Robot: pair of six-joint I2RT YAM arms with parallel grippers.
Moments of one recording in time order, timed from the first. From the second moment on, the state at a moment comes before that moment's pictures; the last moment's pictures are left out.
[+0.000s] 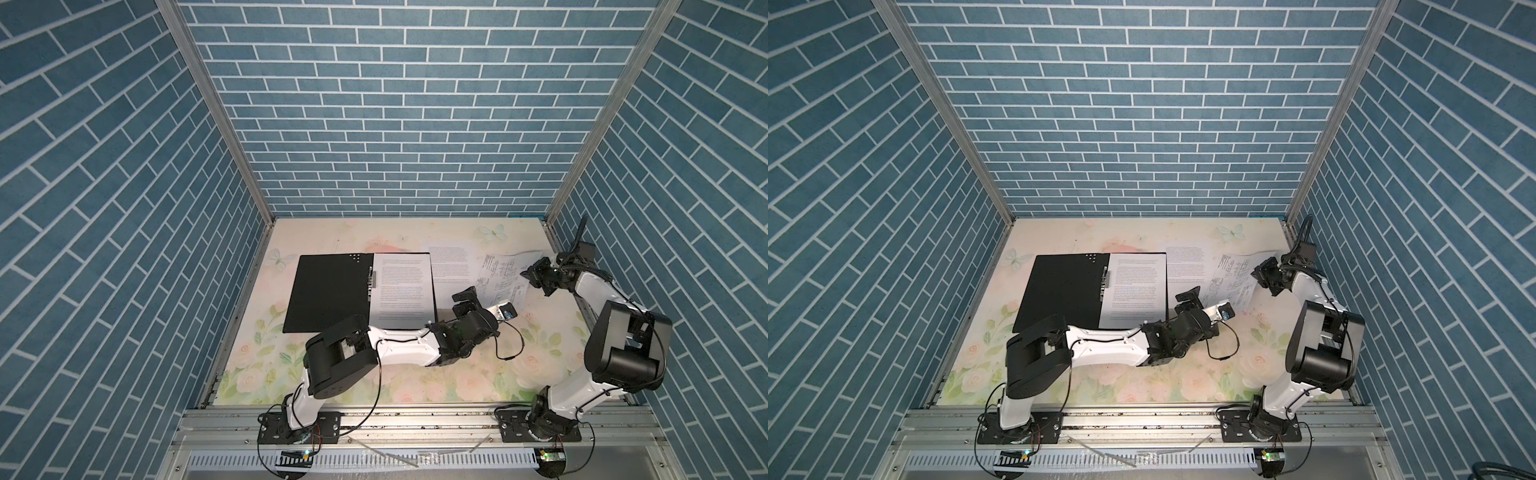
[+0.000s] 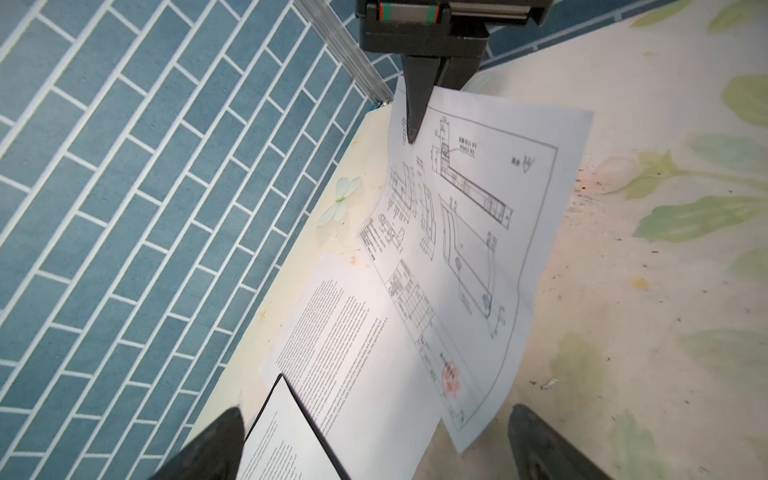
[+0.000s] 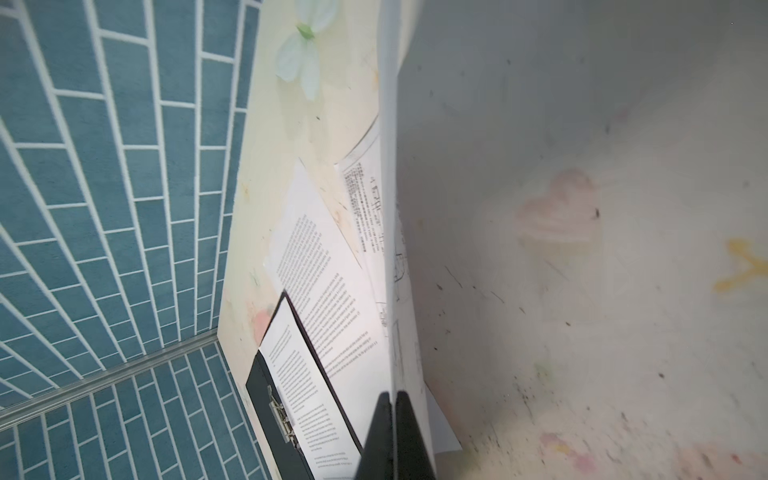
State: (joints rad) left arm -1.24 1.97 1.29 0.24 -0.63 0.43; right arm -0.25 1.63 1.10 -0.43 -0.58 0.70
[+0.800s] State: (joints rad) left arm -0.83 1.48 0.88 0.06 -0.58 -0.19; right arm 0.24 1.80 1.69 -0.60 -0.50 0.70
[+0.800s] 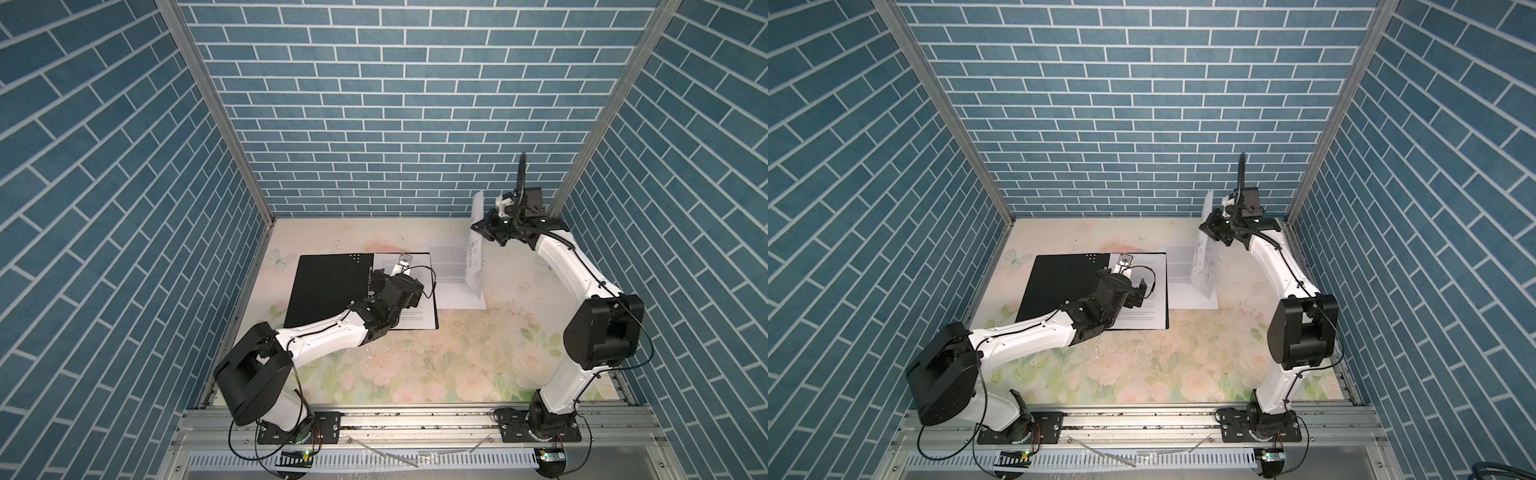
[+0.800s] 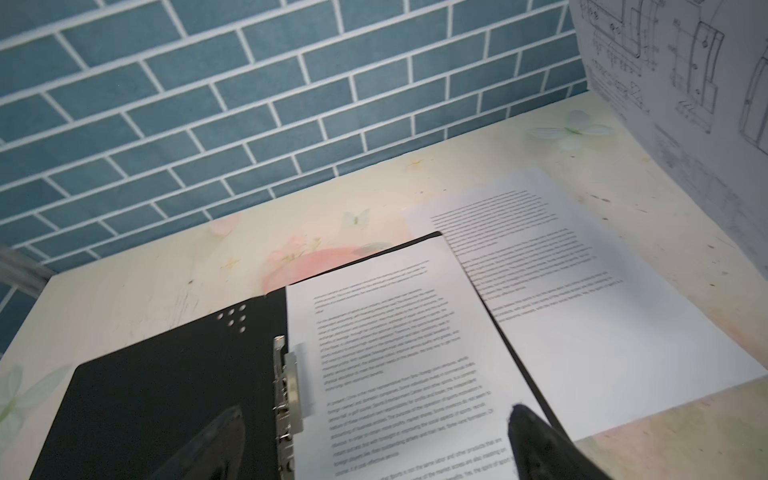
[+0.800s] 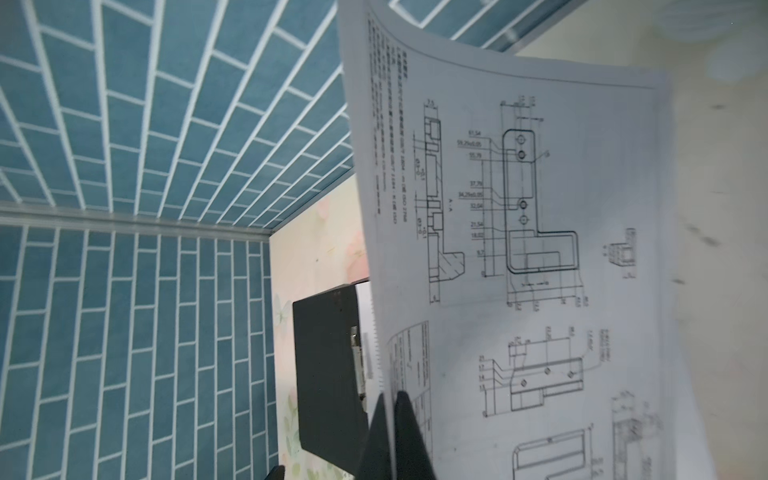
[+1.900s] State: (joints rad) left arm -0.51 1.36 0.72 -0.13 -0.24 -0.51; right arm 0.42 1.83 1.07 -0.11 -0.47 0.82
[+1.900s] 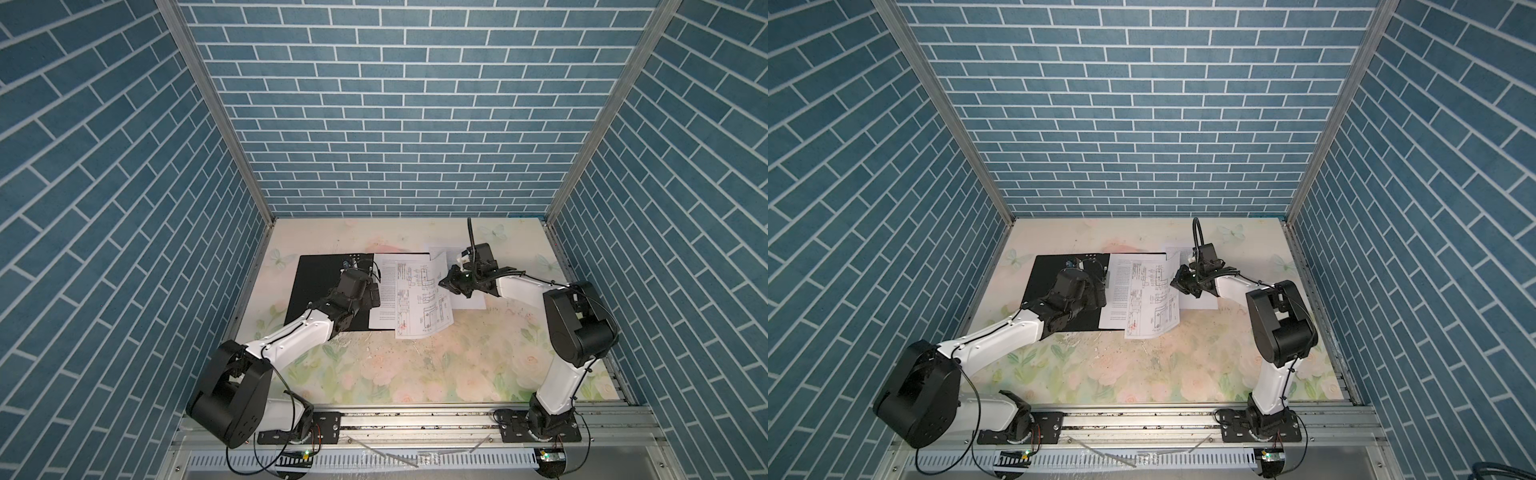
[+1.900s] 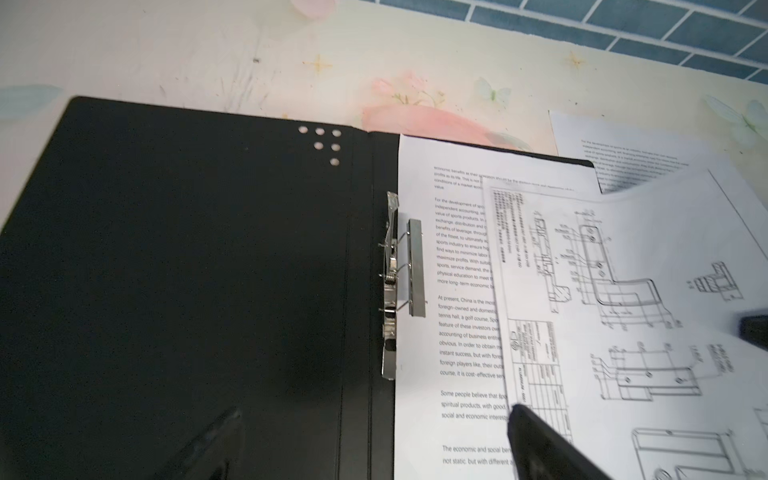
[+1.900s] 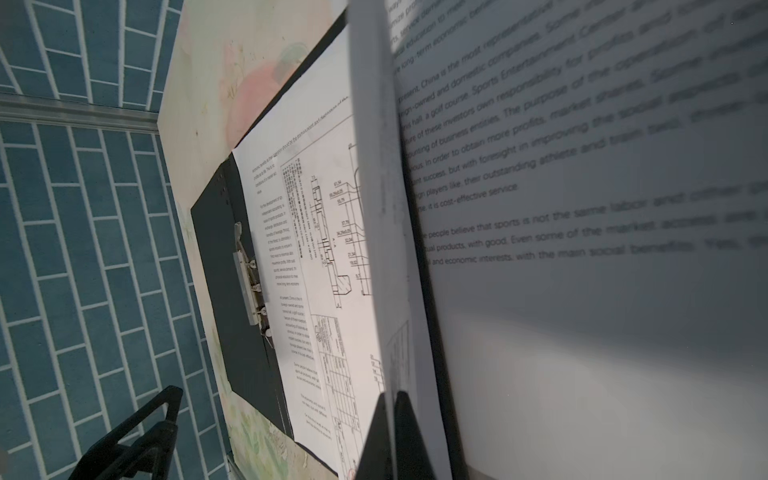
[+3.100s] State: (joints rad) left arm -0.50 1.47 0.59 0.07 0.11 -0.71; right arm 0.47 1.98 1.18 -0.03 -0.43 0.84
